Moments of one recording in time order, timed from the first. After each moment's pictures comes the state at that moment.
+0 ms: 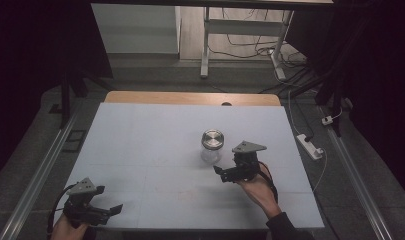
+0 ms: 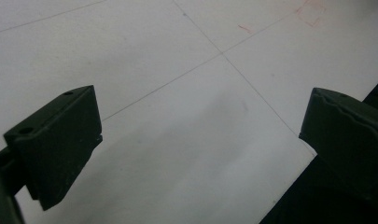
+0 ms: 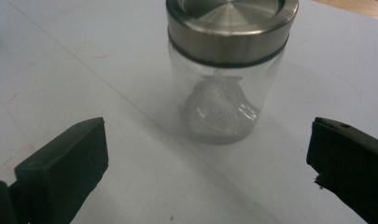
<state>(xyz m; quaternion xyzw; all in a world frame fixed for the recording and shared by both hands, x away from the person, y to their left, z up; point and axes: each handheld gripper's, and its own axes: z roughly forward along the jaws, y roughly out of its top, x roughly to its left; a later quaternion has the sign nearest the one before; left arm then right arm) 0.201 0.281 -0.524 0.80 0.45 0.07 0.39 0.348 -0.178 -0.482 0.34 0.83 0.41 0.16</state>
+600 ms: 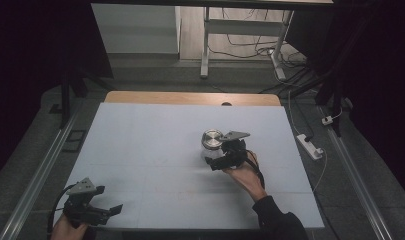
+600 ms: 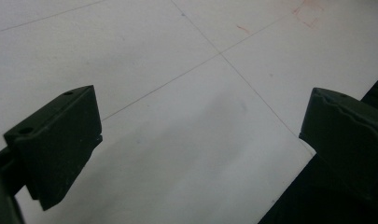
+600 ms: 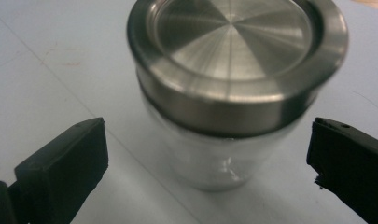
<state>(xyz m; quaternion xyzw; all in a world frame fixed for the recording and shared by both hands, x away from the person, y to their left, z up) 0.201 0.282 -0.525 0.80 0.45 0.07 0.39 0.390 -0.146 -0.492 0.34 0.84 0.38 0.15</state>
